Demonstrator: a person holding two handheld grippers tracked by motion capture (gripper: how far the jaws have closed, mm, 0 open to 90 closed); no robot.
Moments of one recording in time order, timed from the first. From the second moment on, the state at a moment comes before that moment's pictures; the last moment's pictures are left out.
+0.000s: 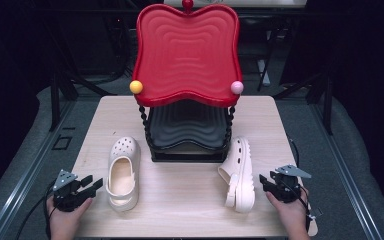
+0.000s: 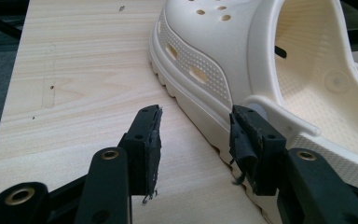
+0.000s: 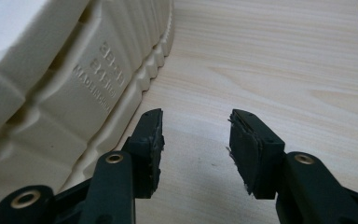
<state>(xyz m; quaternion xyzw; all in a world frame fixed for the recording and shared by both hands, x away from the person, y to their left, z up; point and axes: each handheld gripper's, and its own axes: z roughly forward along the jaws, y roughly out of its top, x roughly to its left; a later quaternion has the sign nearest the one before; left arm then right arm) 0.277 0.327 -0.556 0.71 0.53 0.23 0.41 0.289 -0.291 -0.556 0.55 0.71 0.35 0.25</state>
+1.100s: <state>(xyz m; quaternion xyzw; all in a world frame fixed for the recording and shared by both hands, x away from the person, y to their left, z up) 0.305 0.280 -0.524 0.74 0.49 0.25 0.39 0.290 -0.292 -0.559 0.56 0.71 0.36 0.24</state>
